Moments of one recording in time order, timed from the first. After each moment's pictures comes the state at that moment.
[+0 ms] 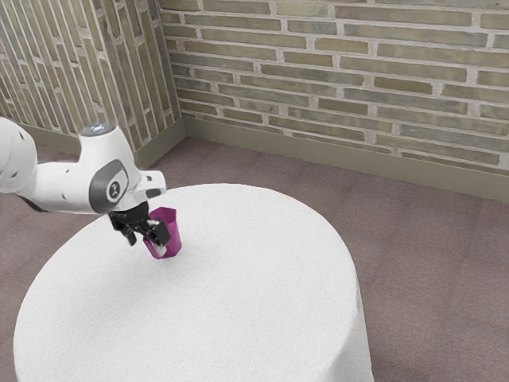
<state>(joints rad) -0.15 0.19 0.32 -2.23 -0.14 2.48 0.26</state>
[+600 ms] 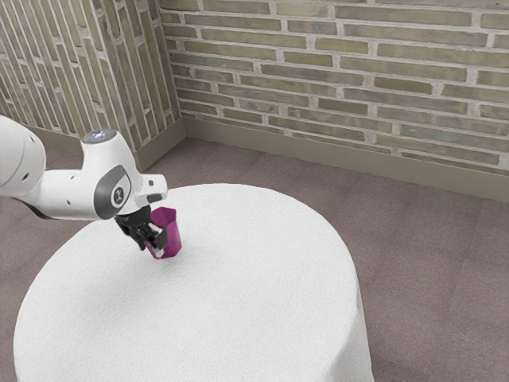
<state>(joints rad) -0.15 0.23 0.32 -2.22 -0.17 2.55 0.35</state>
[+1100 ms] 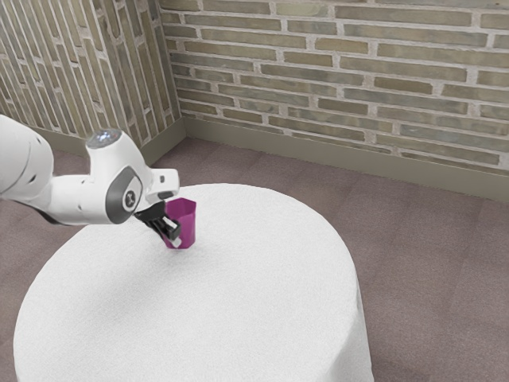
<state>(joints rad) -0.22 0.22 0.32 -2.24 -0.25 2.70 0.46</state>
